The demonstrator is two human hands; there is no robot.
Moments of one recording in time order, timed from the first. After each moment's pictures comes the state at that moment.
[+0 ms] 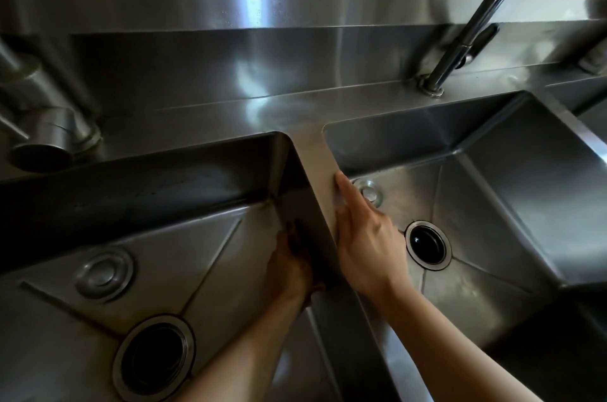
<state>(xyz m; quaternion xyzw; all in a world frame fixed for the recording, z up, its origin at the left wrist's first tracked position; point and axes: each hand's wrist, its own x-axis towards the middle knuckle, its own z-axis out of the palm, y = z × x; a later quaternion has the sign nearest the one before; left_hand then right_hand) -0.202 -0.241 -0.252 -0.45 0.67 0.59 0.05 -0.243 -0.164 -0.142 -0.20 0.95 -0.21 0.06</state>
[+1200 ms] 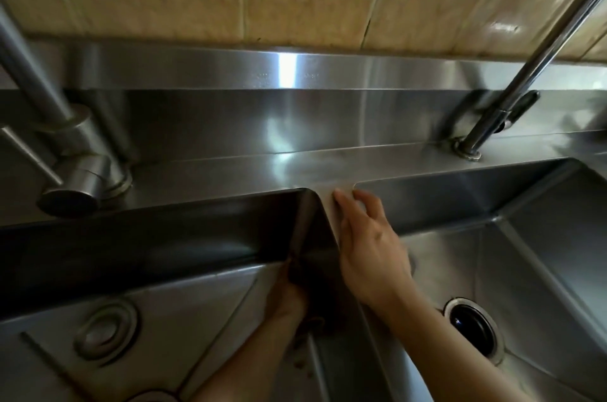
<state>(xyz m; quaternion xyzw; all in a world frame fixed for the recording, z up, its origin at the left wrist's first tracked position) -0.257 -0.295 -0.319 -0.47 0.64 0.61 0.05 -0.298 -0.214 -0.146 -0.29 0.93 -0.21 0.05</state>
